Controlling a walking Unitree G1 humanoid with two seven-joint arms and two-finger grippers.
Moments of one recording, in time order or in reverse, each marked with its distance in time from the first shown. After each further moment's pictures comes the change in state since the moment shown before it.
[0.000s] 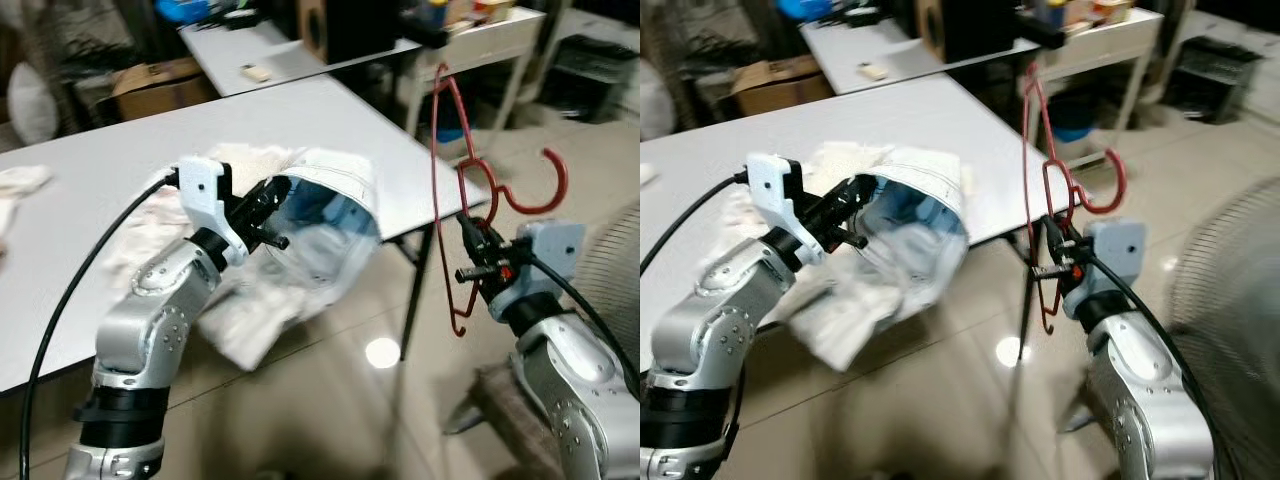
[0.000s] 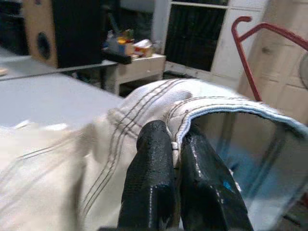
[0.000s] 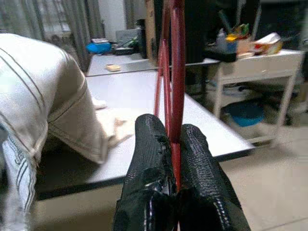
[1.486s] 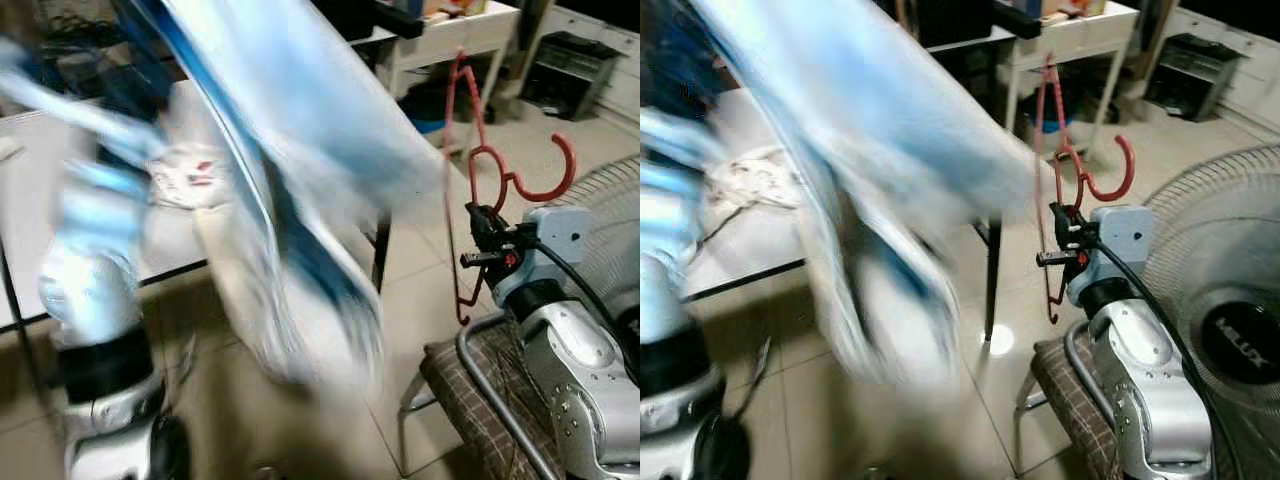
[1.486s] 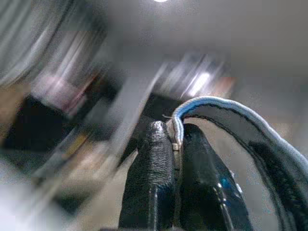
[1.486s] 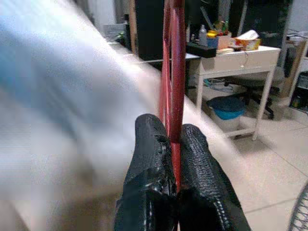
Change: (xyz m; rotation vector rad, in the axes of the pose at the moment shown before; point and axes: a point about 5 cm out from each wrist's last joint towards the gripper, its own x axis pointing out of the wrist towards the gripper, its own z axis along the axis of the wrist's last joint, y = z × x) left arm -0.005 0.016 0.086 -0.256 -0.438 -0.068; right arm 0.007 -0.006 0.004 0.025 -0.012 -0.056
